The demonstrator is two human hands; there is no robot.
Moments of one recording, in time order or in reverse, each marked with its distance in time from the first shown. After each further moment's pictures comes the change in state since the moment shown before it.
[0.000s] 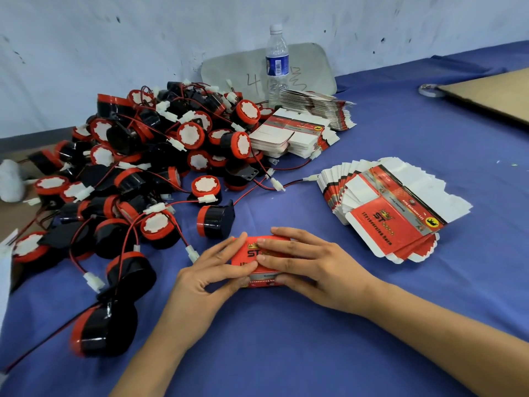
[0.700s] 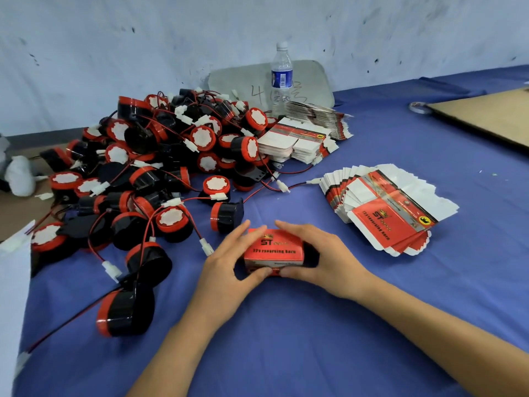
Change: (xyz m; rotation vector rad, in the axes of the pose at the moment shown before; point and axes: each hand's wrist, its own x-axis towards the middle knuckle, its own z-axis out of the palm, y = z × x) left_hand -0.001 0.001 0.004 0.183 0.004 0.015; right_hand 0.007 -0.016 0.004 0.399 0.032 0.516
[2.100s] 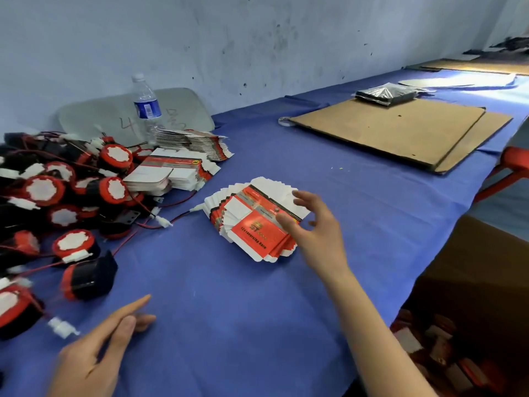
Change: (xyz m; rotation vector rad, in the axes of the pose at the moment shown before) left_hand -0.006 -0.010 0.008 -0.122 -0.025 -0.001; right_hand -0.062 0.014 -0.102 0.030 0.935 0.438
